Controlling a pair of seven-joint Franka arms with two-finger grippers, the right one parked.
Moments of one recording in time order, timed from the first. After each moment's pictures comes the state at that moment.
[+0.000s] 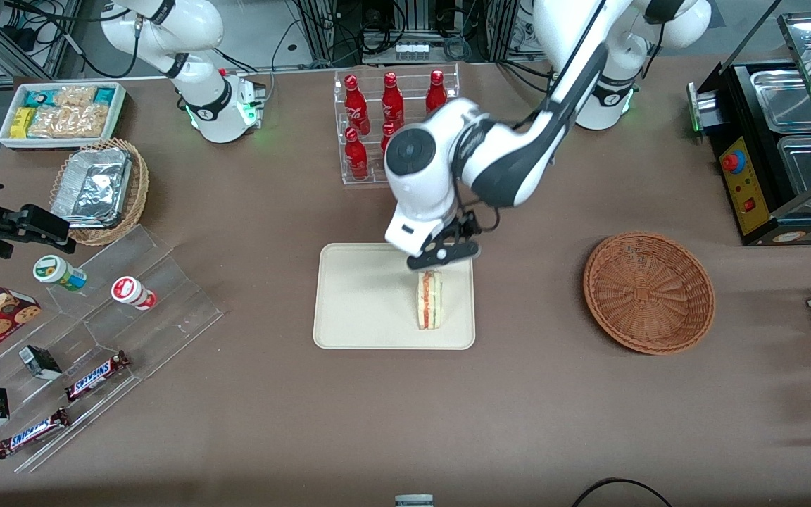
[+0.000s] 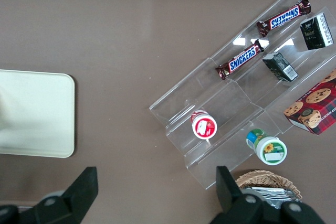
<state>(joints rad) -0.67 0.47 -0.13 -1.43 0.17 1.75 -1.07</state>
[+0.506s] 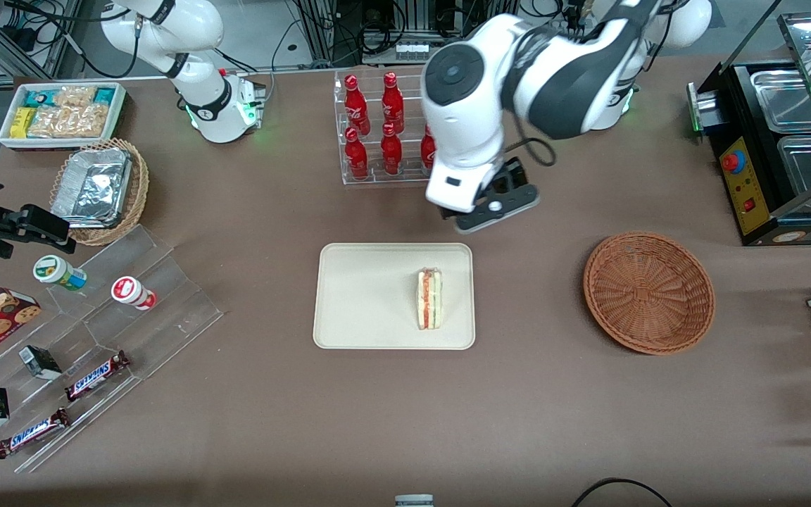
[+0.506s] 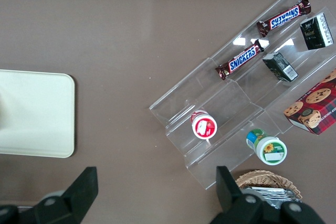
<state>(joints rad) -0.60 0.29 -0.12 -1.43 0.16 1.54 -1.10</state>
